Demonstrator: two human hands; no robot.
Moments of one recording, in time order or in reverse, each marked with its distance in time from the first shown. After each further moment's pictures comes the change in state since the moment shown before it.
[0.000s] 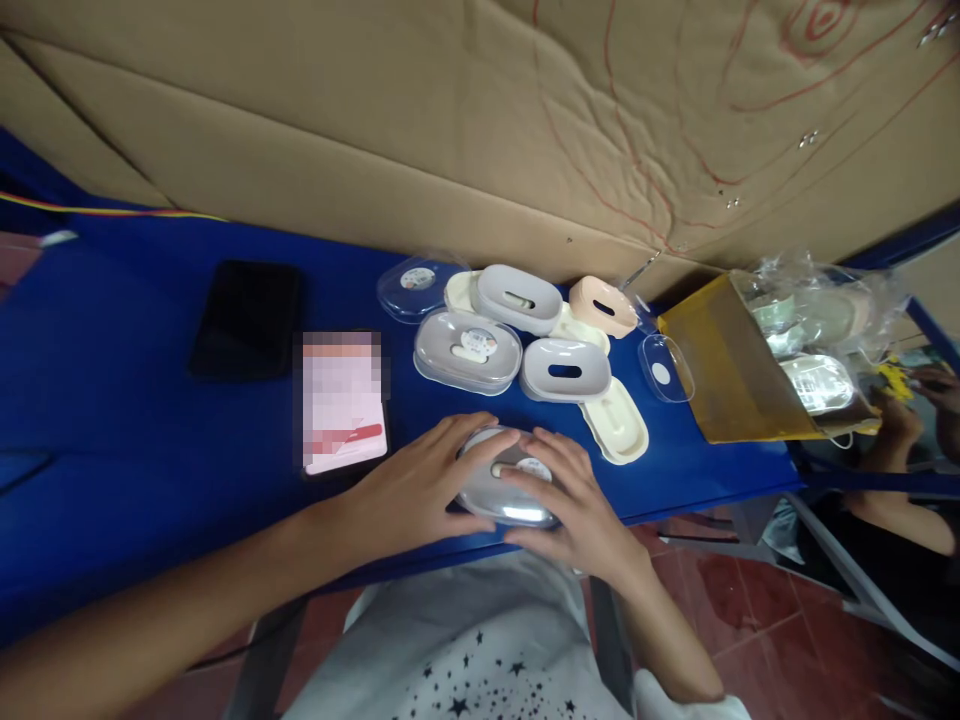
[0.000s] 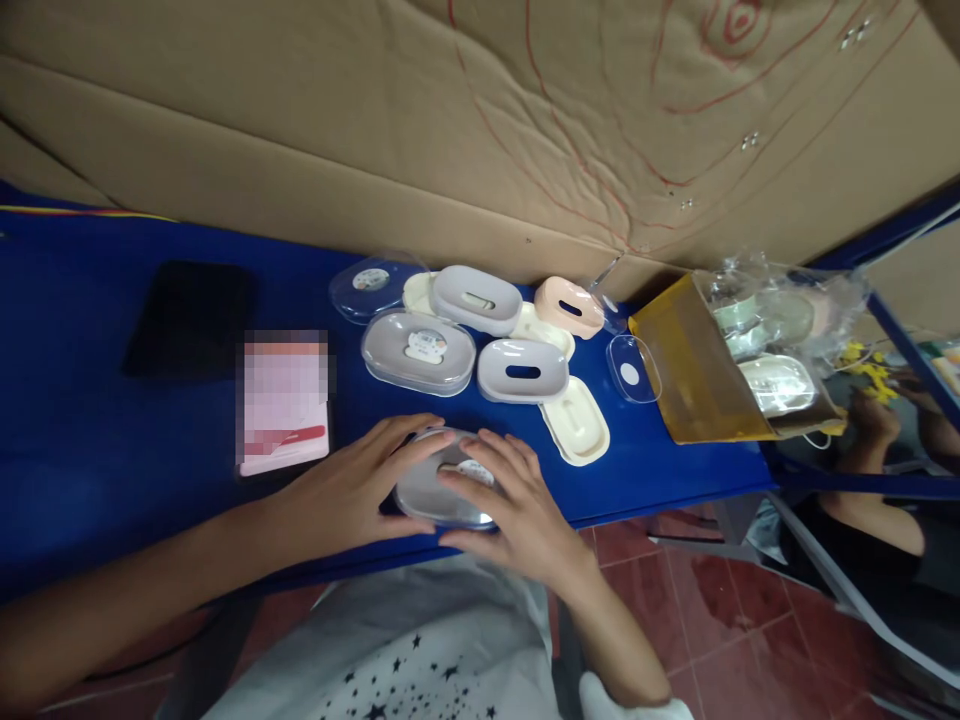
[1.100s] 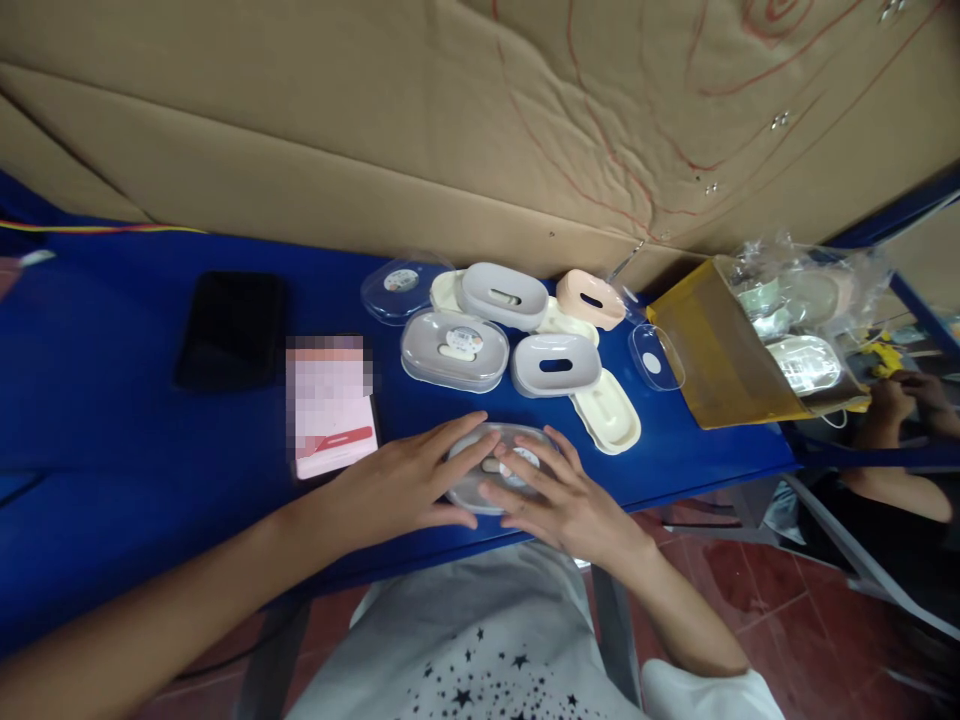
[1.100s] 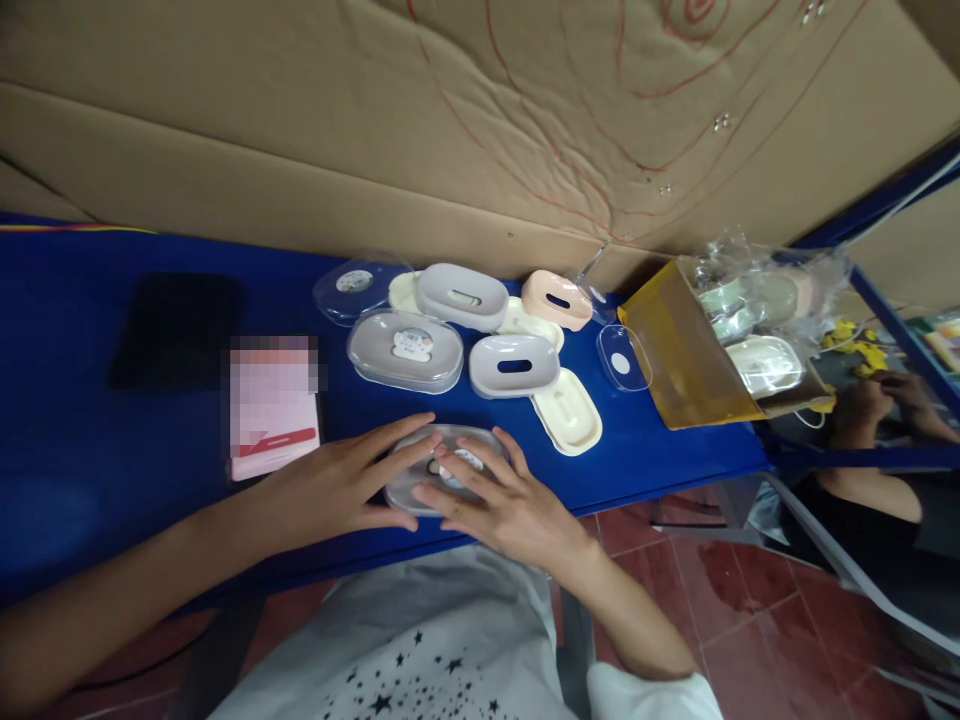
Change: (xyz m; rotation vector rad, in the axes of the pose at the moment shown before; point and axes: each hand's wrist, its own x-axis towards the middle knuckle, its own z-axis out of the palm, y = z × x) left_hand -0.007 -0.015 -0.002 0.253 -0.011 0.157; right_hand 0.002 0.005 -0.002 -0.246 -0.077 -0.173
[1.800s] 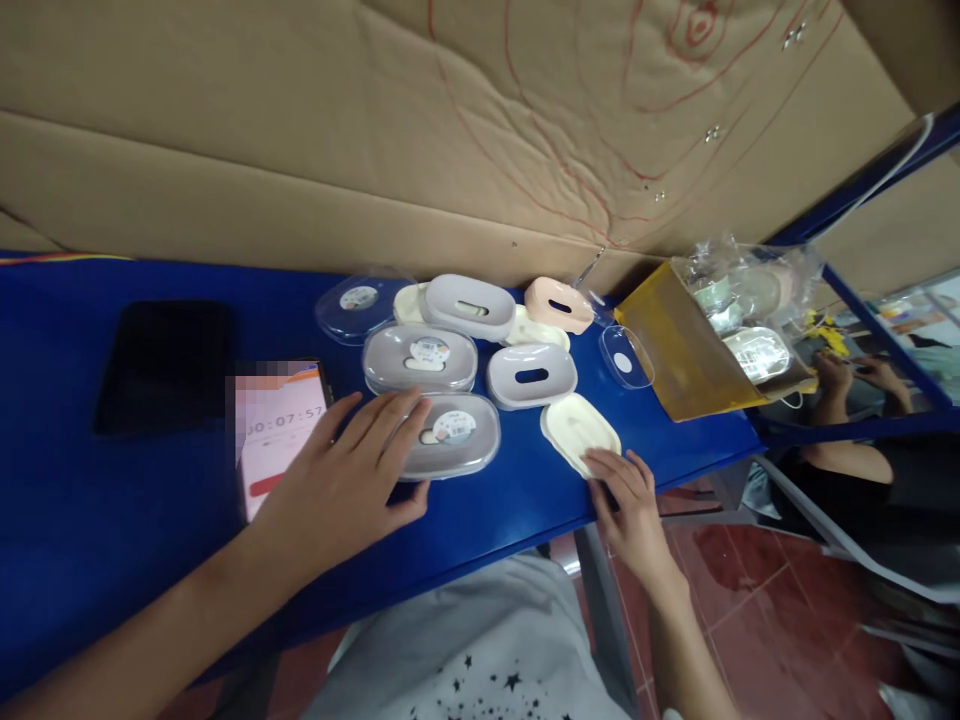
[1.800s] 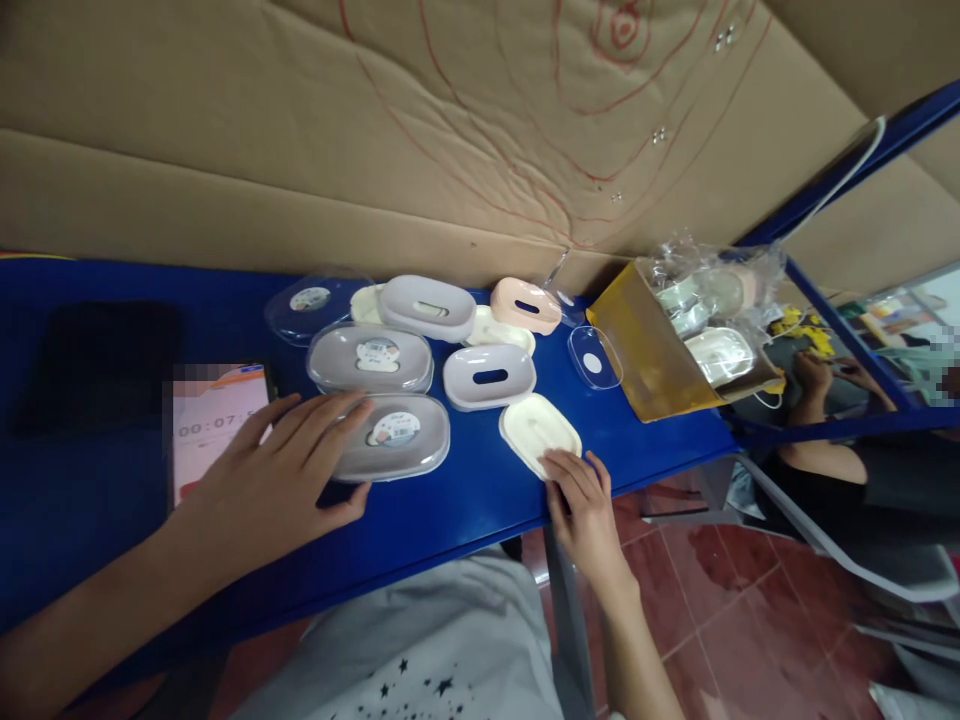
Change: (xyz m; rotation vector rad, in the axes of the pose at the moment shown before) left_hand 0.015 -0.005 -0.020 0.359 0.162 -0.138; right_hand -0.105 0.016 0.005 -0.033 0.205 0.664
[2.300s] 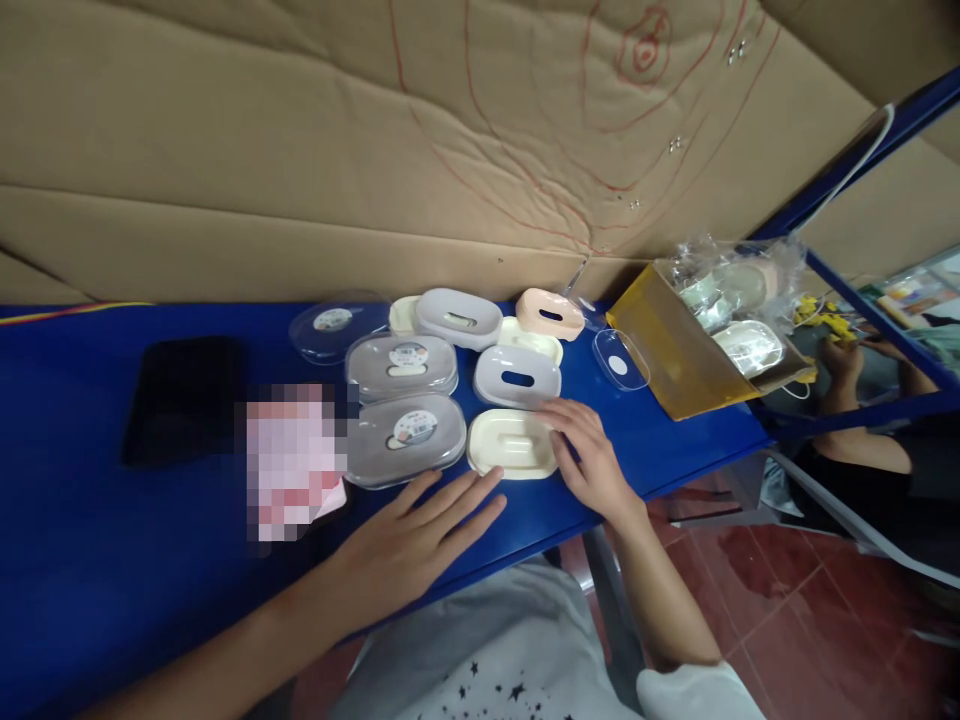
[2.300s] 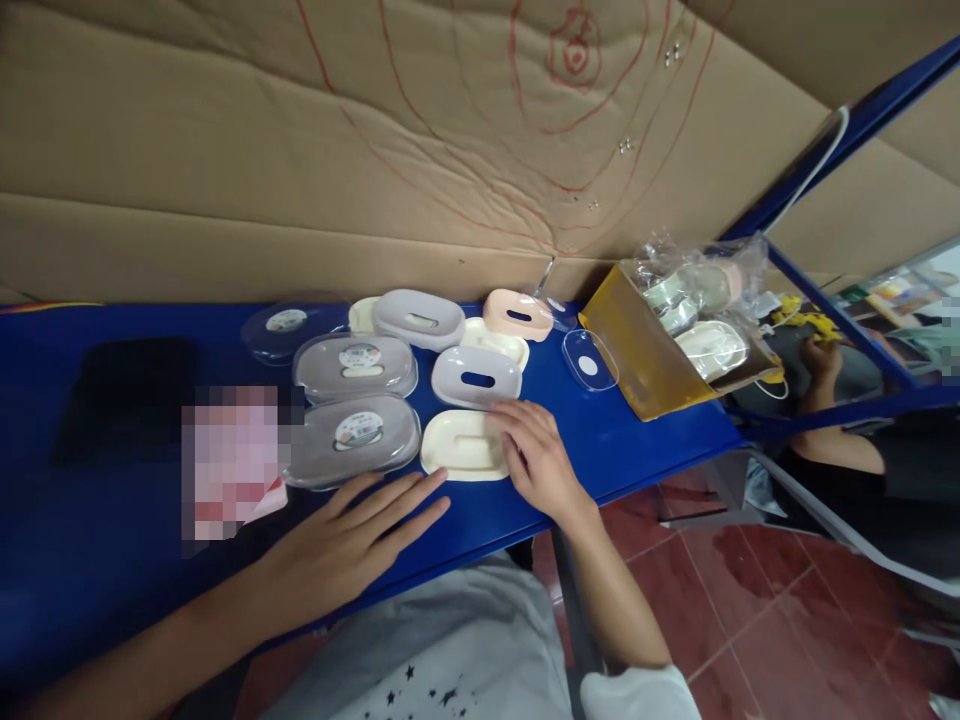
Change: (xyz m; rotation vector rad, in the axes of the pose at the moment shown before) left_hand -0.017 0.039 0.014 -0.114 -0.087 0.335; right_hand 0.094 -0.023 0.015 0.263 0.055 -0.192
